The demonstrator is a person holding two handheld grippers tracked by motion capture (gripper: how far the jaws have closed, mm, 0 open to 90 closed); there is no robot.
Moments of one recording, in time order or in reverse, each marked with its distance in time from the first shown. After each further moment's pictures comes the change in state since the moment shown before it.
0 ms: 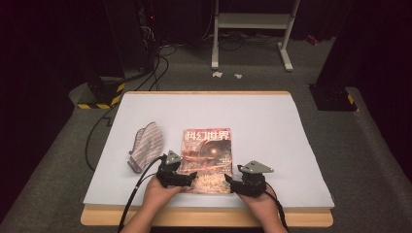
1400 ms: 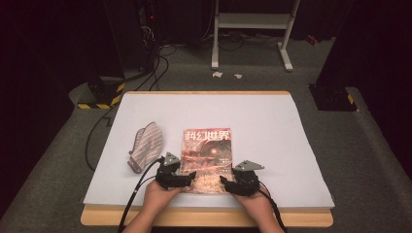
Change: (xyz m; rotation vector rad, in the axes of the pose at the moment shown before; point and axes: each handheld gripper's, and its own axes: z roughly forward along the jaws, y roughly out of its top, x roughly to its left) left arm -0.003 -0.004 -0.007 -0.022 0.008 -0.082; right arm 0.010 0.003 0.016 0.100 0.007 0.034
